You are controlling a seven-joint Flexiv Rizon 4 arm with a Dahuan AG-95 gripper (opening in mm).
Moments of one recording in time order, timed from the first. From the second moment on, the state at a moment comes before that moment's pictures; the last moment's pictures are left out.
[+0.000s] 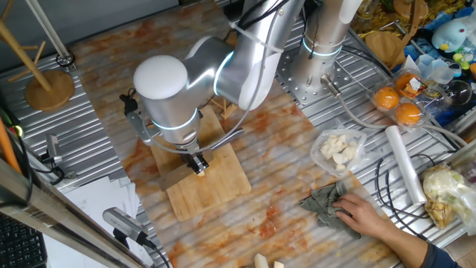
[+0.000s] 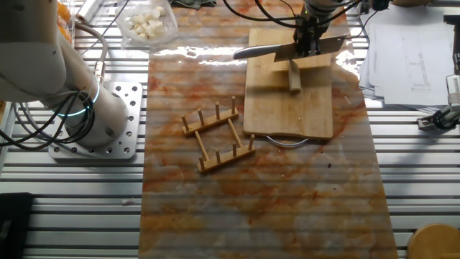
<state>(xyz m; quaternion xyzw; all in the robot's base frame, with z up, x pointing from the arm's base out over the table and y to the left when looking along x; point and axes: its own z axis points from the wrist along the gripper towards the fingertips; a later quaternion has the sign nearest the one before) 0.537 0.166 0.063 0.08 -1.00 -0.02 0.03</state>
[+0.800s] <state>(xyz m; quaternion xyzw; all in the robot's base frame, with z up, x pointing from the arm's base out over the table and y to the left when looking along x) 0.536 0.165 0.050 0.08 -1.00 -0.04 0.02</state>
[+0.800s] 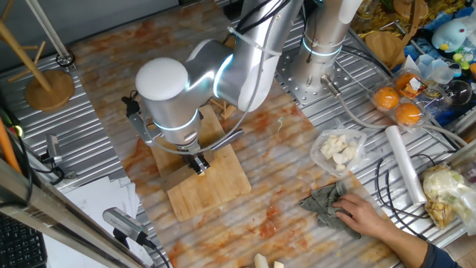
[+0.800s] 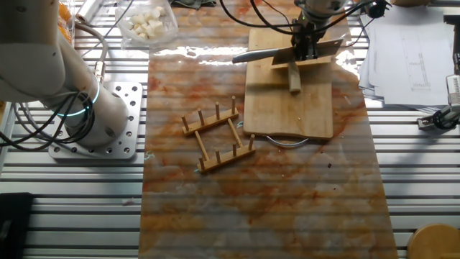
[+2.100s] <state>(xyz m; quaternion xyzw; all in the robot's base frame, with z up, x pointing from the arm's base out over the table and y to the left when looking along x) 0.537 0.178 0.049 0.10 -0.99 -0.02 0.01</state>
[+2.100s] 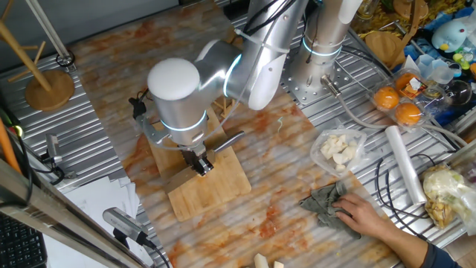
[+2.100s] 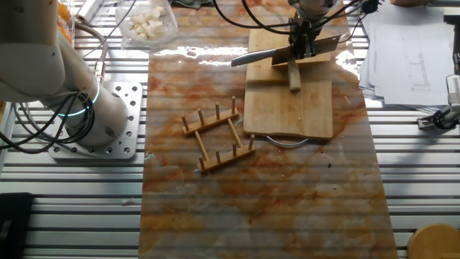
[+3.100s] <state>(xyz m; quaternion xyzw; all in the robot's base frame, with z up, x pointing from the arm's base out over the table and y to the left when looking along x) 0.537 0.178 0.047 0.13 -0.99 -0.01 -0.03</state>
